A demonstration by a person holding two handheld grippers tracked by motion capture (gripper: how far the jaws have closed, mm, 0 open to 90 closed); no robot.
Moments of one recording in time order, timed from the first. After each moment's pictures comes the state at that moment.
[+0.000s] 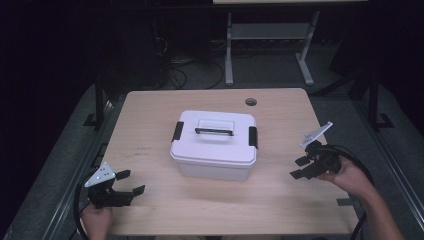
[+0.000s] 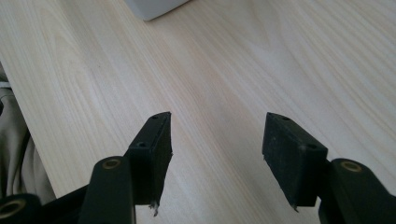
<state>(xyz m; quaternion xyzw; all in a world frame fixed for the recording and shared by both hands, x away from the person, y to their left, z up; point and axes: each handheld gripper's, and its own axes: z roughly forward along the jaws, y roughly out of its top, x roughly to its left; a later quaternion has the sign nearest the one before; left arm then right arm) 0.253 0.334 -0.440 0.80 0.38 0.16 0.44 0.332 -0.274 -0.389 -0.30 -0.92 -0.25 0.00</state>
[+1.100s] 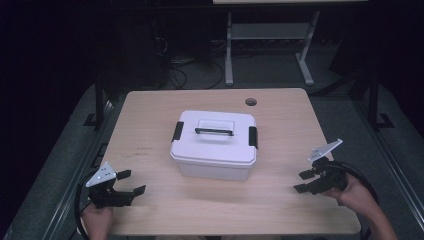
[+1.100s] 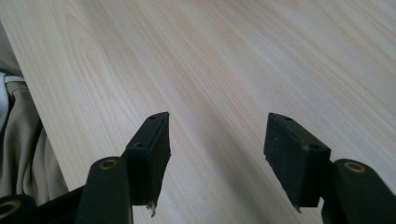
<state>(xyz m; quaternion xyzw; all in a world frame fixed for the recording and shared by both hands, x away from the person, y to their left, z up) 0.254 0.333 -0.440 0.80 0.37 0.16 0.44 0.298 -0.290 -0.417 -0.32 -0.90 -0.28 0.01</state>
